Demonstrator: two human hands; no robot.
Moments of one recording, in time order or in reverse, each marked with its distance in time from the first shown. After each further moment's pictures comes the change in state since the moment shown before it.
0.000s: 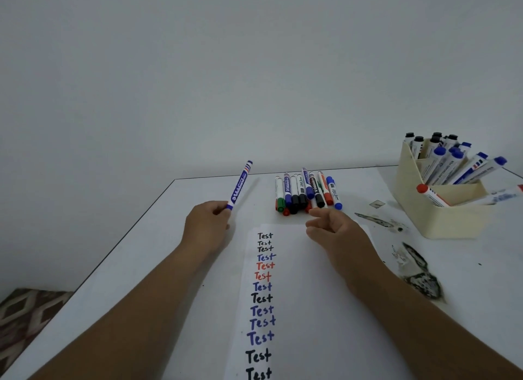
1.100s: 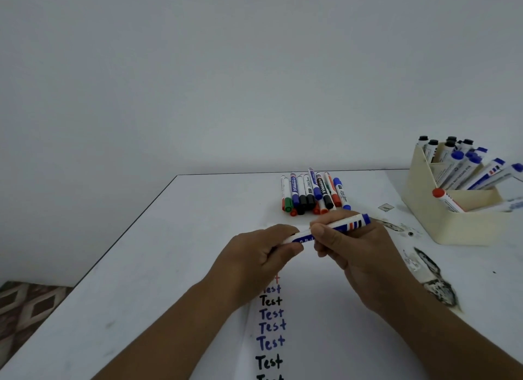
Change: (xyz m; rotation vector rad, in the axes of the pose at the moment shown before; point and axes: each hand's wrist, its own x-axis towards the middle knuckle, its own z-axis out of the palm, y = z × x) left_hand -0.085 0.025 0.008 0.191 -0.338 0.602; right_hand -0.034 -0.035 0.003 0.429 -0.086 -0.111
